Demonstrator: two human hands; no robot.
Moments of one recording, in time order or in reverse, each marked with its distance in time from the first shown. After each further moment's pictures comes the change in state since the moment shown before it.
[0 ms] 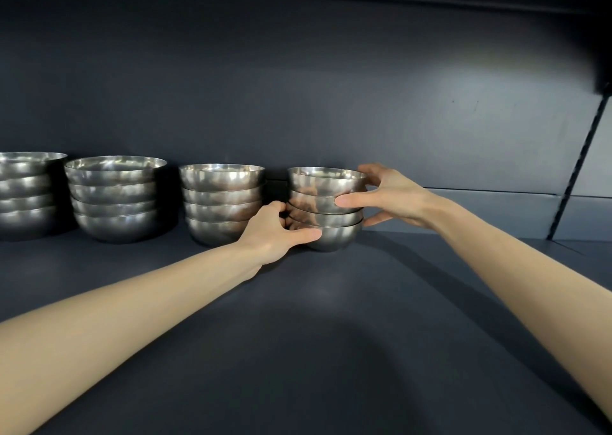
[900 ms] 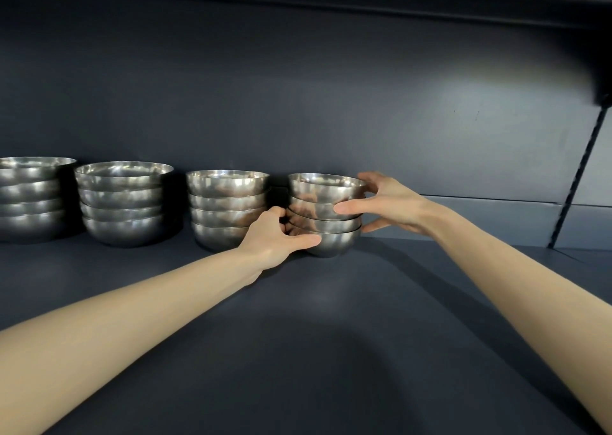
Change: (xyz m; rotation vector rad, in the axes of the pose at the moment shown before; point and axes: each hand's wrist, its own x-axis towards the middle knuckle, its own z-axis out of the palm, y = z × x) left_hand 0.003 -0.006 -0.005 0.056 0.015 -0.039; right_hand 0.002 -0.006 0.005 -0.002 -0.020 0.025
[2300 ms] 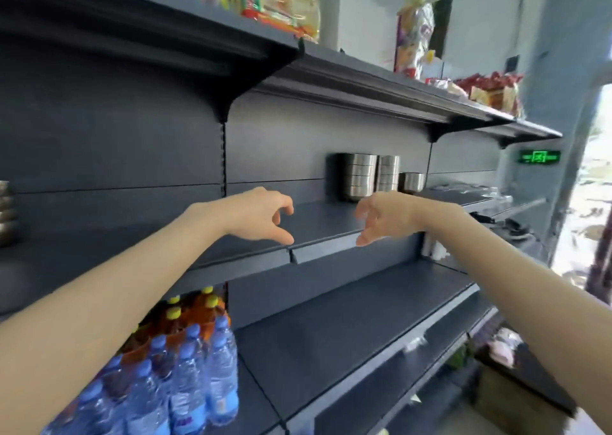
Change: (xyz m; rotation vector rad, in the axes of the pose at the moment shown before) left_hand -0.219 0.293 0.317 0.810 -0.650 0.745; right_hand -0.505 0.067 -0.281 -1.001 0.260 0.497
